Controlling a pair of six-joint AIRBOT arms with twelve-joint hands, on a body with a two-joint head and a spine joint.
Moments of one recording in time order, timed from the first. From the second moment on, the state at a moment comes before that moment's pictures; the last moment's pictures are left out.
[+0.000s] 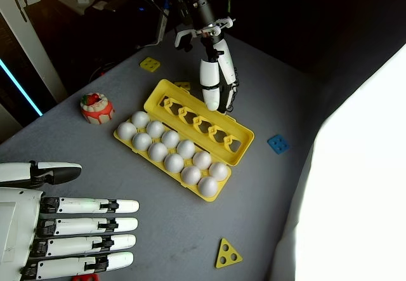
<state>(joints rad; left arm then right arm) 0.46 -0.96 1.11 0.68 0.64 -0.73 -0.55 -0.92 1.11 -0.11 0.54 -0.63</state>
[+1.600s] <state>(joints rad) 0.23 -1.05 0.85 0.68 0.74 -0.51 -0.56 -0.92 1.11 -0.12 0.57 -0.63</state>
